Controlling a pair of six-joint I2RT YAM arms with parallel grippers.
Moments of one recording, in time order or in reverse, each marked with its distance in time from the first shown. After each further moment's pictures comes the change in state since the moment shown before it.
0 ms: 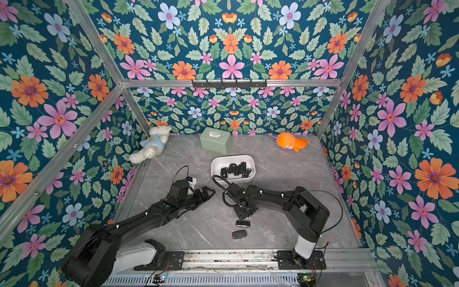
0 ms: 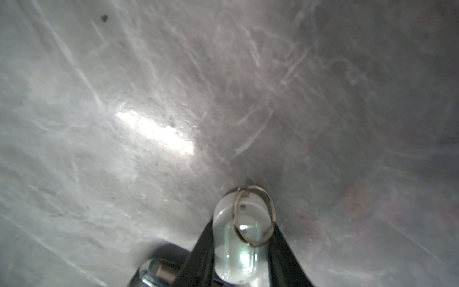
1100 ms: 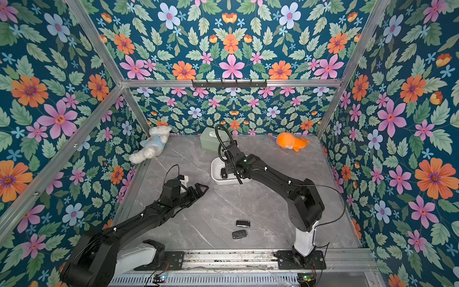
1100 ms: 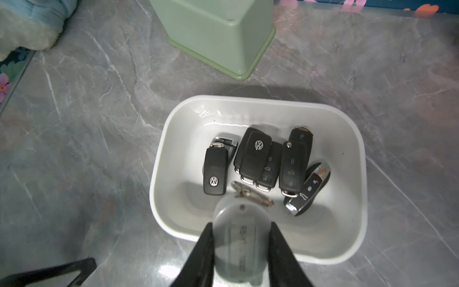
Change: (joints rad) left arm 0.130 -0.050 -0.050 0.052 0.020 0.025; right arm -0.169 0.142 0.590 0.122 0.174 0.077
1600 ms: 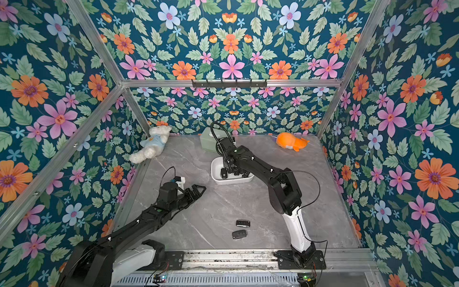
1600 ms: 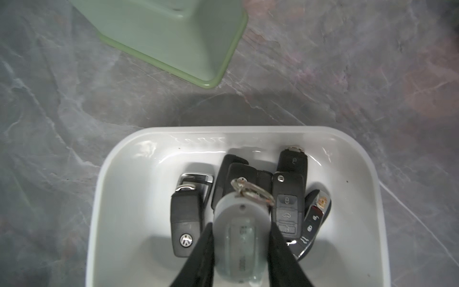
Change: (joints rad) left arm 0.011 -0.086 -0.038 -0.014 -0.023 0.002; right arm -0.050 0.282 0.290 -0.164 0.065 0.062
